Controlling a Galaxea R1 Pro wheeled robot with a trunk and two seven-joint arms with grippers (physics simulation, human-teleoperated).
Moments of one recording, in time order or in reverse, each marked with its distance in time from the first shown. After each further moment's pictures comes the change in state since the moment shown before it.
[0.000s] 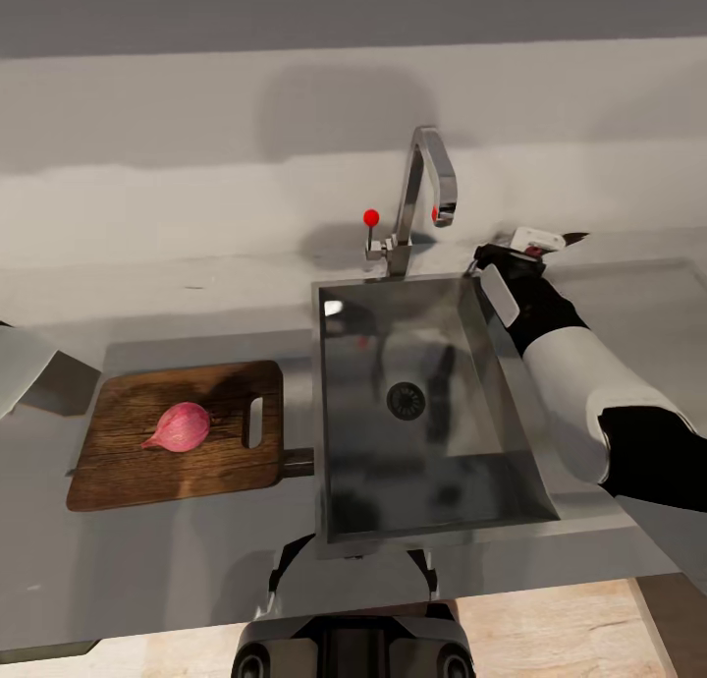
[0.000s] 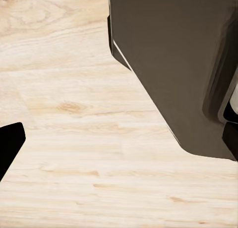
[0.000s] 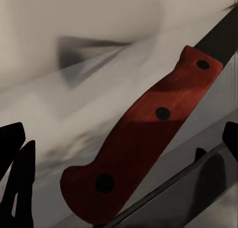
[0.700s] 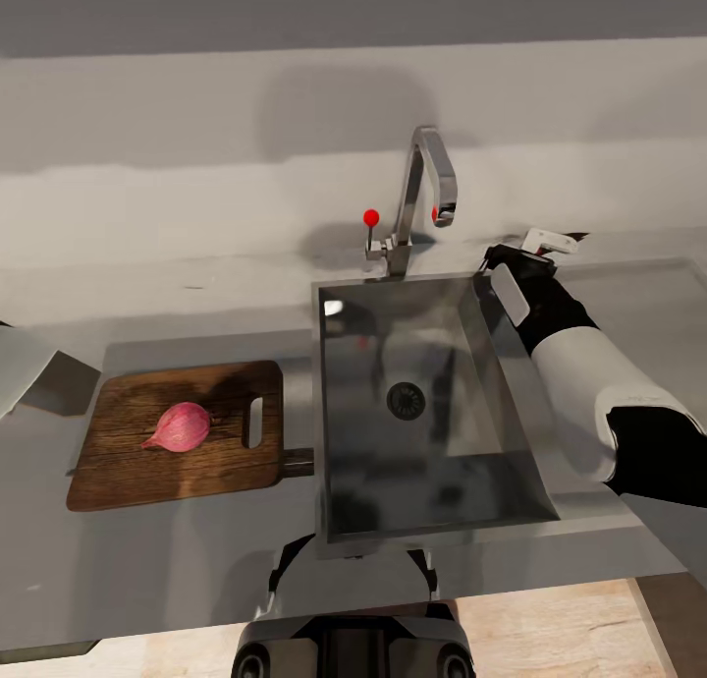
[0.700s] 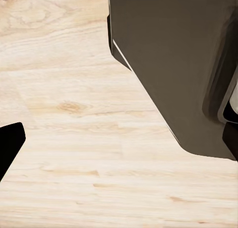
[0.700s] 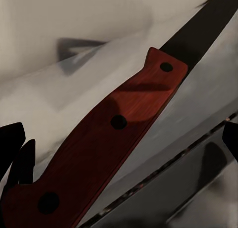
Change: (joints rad) left arm 0.001 -0.001 0.000 0.000 0.000 0.001 0.000; right arm 0.000 -0.022 -0.038 0.003 0.000 -0.003 -0.001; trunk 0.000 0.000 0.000
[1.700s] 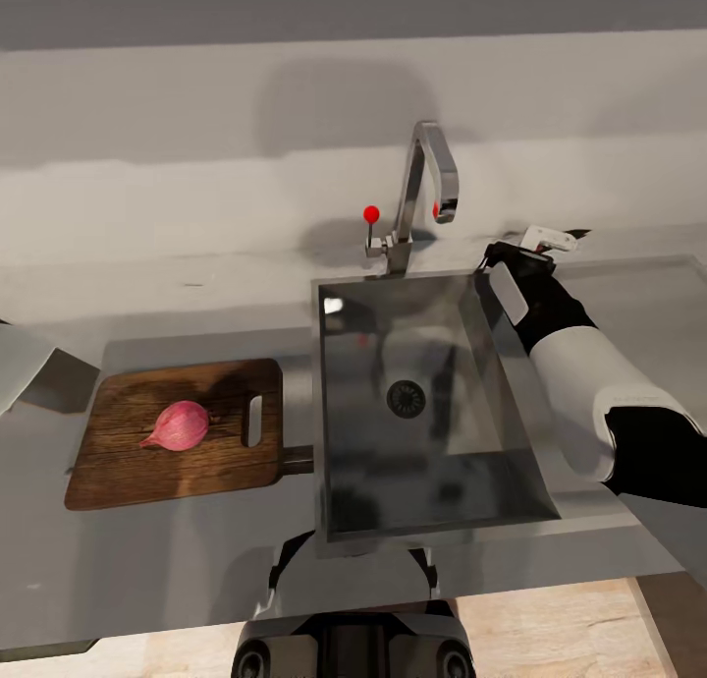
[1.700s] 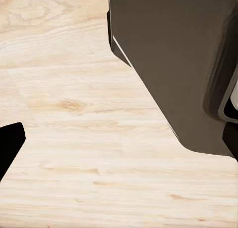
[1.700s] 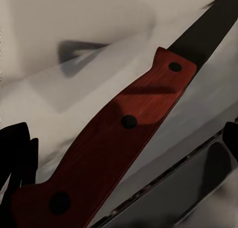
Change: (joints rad) left arm 0.000 0.000 0.000 0.000 0.000 0.000 0.000; right arm 0.000 0.006 0.001 -0.012 0.007 -0.007 0.000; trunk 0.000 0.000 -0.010
